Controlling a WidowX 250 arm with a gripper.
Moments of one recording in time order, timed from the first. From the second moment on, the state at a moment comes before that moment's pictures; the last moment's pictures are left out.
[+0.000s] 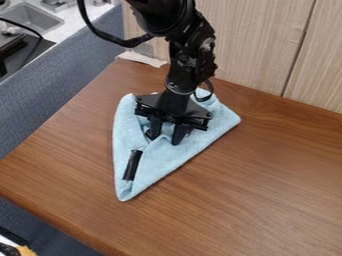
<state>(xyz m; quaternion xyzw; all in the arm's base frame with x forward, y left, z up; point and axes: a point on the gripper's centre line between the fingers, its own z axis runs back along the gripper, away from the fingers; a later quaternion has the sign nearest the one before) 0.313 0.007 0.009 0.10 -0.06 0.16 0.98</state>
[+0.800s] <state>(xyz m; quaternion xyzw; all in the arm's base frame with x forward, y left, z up) 0.295 0.001 0.064 0.06 -0.10 0.21 0.97</state>
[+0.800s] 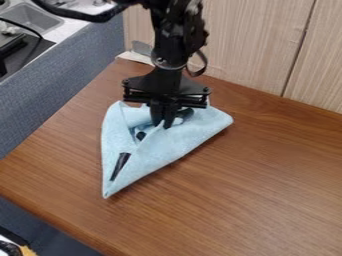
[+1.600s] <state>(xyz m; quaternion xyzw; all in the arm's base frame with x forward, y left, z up) 0.233 -0.086 0.029 0.07 -0.08 0.06 0.99</state>
